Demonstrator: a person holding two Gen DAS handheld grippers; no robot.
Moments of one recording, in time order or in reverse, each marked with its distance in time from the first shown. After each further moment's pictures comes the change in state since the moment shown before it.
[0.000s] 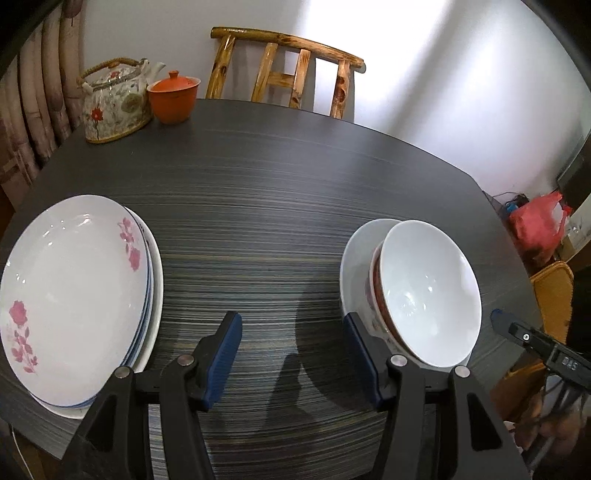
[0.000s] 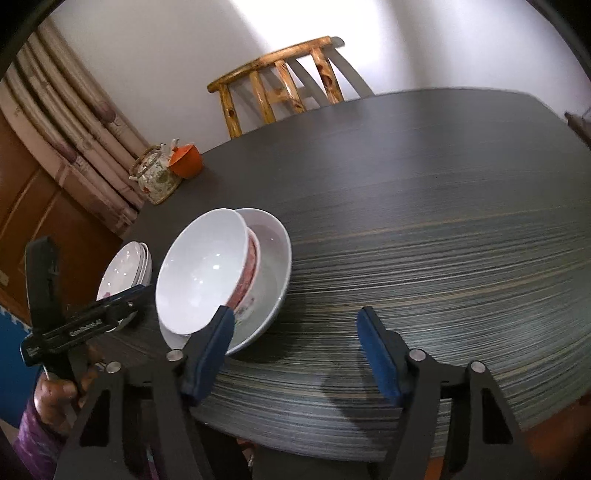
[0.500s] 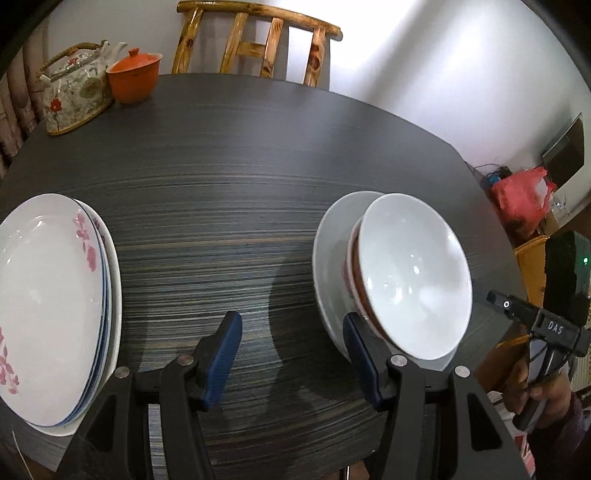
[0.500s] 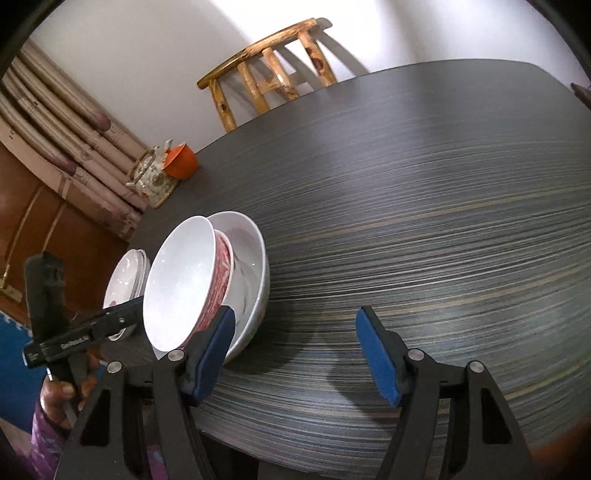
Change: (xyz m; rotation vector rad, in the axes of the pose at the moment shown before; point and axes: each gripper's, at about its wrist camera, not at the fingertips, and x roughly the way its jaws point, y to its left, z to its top) left arm 0.025 -0.011 0.007 0.059 0.135 -0.074; right arm 0.023 -0.026 0.016 0.047 0.066 0.080
